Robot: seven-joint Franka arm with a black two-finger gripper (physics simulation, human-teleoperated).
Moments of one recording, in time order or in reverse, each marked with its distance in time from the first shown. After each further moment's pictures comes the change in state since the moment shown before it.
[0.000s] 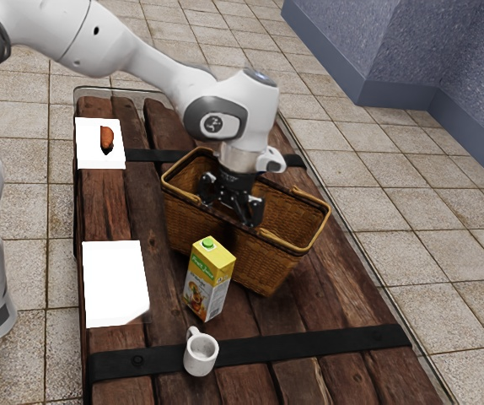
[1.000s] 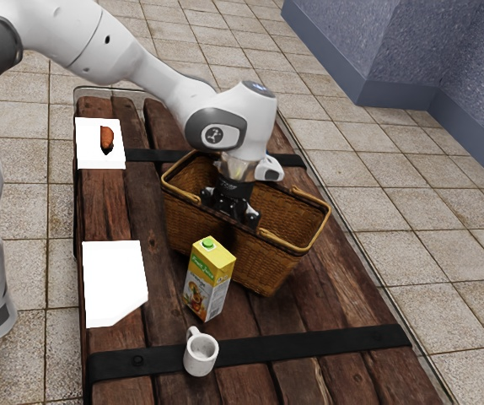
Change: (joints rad) arm 0.012 0.043 0.003 -0.021 -0.017 0.059 0.017
